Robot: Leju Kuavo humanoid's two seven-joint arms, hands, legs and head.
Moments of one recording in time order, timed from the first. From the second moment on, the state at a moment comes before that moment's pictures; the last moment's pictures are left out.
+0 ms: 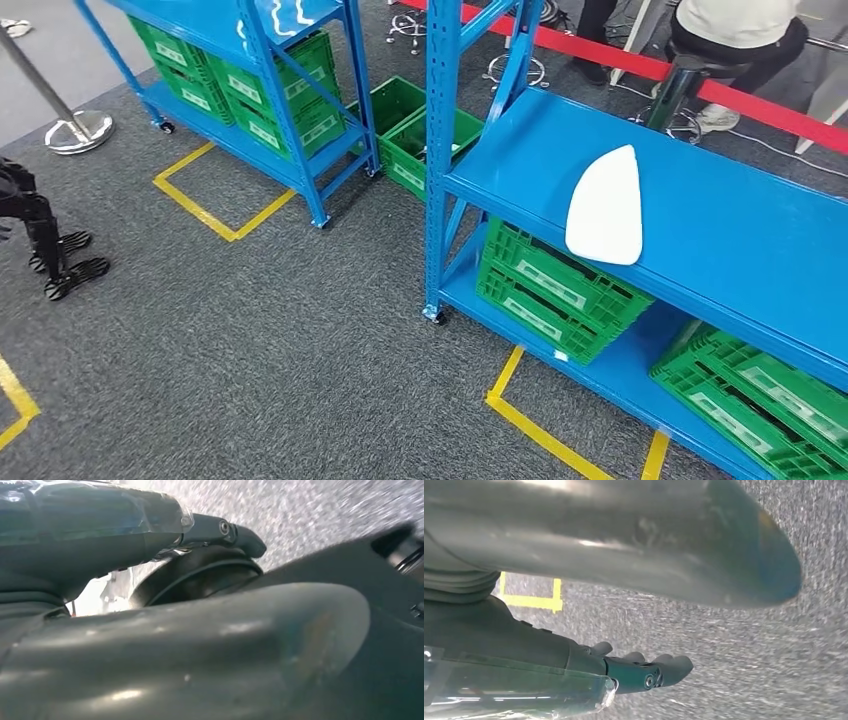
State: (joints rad) left arm -0.17 -0.02 -1.25 -0.26 0.22 0.28 0.51; right arm -0.08 -0.04 0.20 -0.19 -0.55 -0.34 -0.02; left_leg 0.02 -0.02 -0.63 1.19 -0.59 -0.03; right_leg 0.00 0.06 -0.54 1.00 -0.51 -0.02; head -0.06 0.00
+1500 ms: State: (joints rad) left arm -0.17 -0.03 -1.25 -0.26 0.22 0.29 0.52; right arm -0.08 -0.05 0.28 -0.19 -0.50 -0.32 0.10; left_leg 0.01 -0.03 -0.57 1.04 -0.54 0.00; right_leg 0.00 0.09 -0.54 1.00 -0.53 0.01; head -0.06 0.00
